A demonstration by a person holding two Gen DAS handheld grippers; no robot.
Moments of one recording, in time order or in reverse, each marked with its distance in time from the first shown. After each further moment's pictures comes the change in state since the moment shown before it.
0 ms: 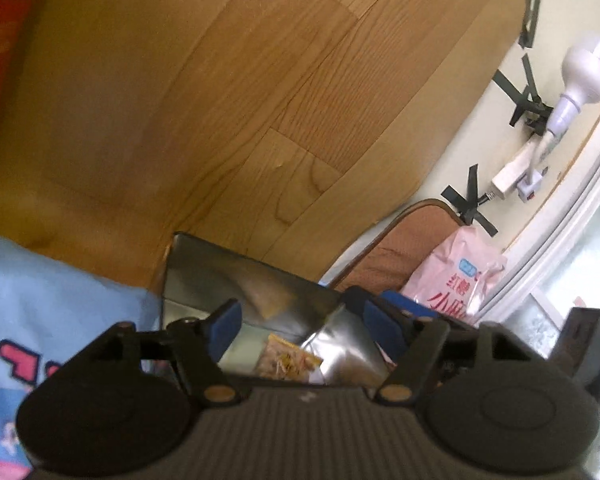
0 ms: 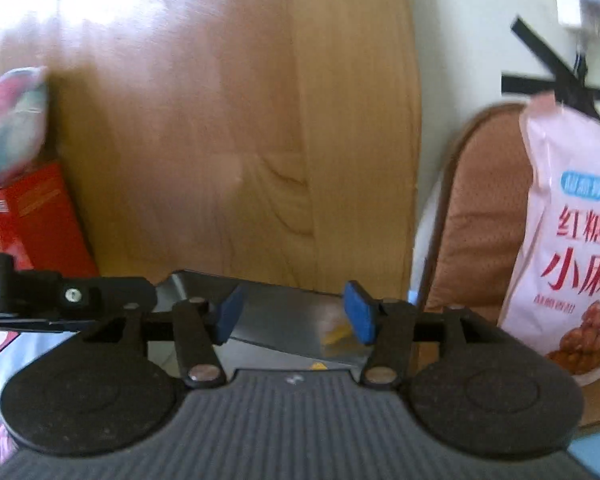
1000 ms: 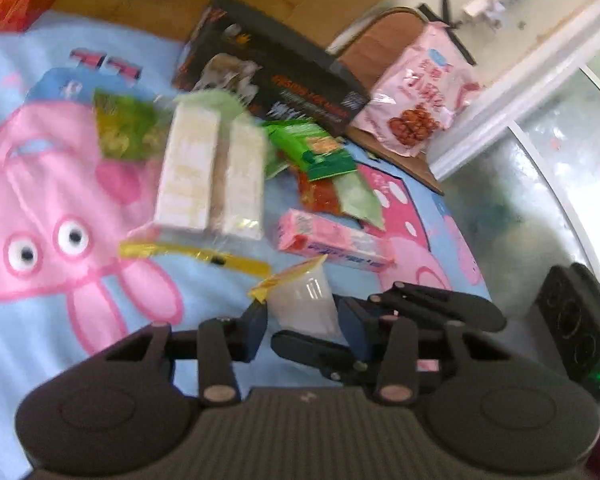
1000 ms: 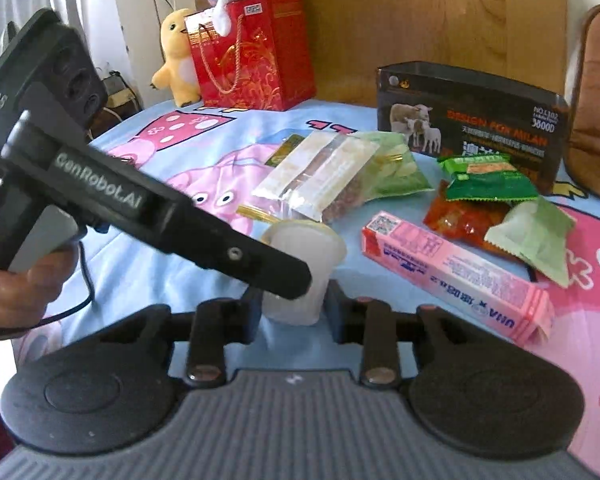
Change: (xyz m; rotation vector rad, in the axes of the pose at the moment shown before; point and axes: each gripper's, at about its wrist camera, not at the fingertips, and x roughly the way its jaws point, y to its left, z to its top) left arm -0.102 -0.005 -0.144 0.007 0.393 -0.024; right arm -0.139 0.086 -0.160 -0.155 0.269 0.397
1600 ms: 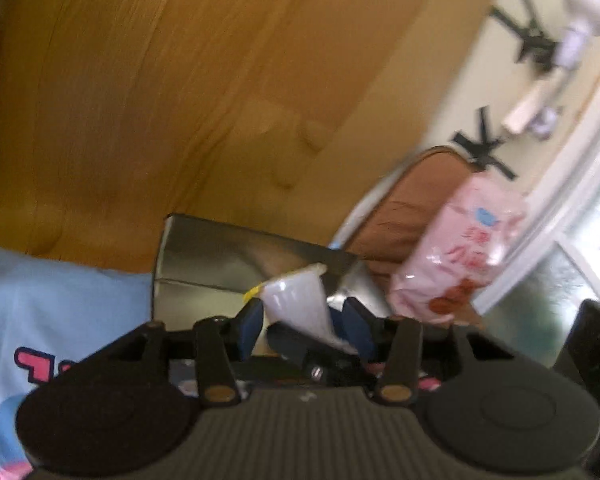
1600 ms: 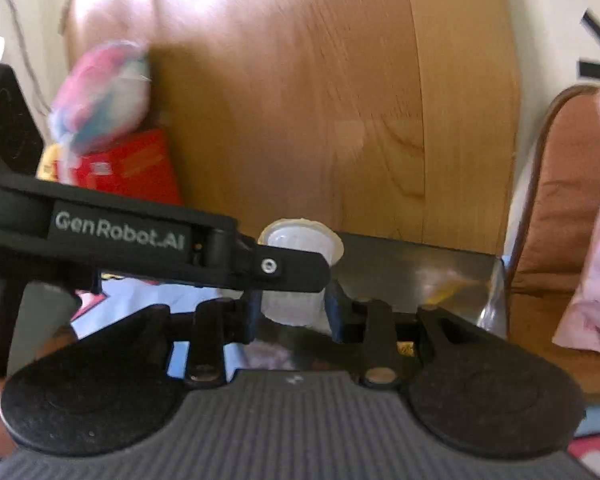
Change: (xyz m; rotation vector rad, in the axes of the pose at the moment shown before) left arm 0.059 -0.005 0.191 0.071 -0.245 0.136; right arm 0.065 -0.114 0.152 0.126 -0.219 -0.189
